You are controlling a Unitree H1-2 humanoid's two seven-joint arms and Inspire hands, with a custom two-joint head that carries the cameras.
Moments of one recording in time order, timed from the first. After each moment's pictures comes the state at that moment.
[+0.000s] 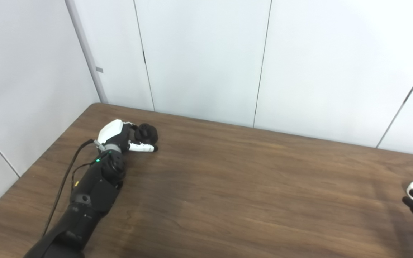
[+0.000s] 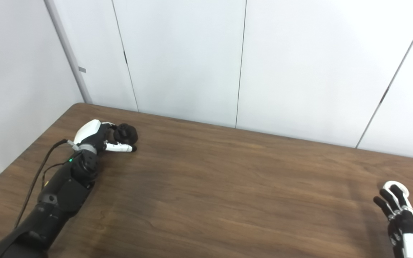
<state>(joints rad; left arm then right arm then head) -0.51 0.51 -0.06 0.48 0.51 0.45 0.00 0.01 -0.24 -0.17 0.06 0.21 -0.24 0.18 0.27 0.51</state>
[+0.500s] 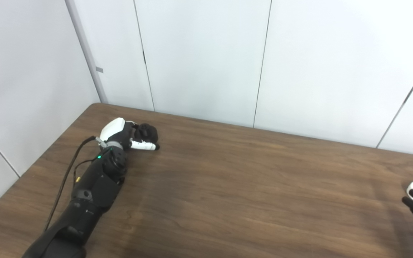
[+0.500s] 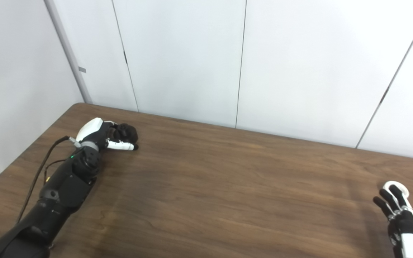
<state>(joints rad) -0.53 0.51 -0.08 0.50 0.50 0.45 0.00 0.01 -0.23 -0.17 0.06 0.21 -0.25 0.19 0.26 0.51</state>
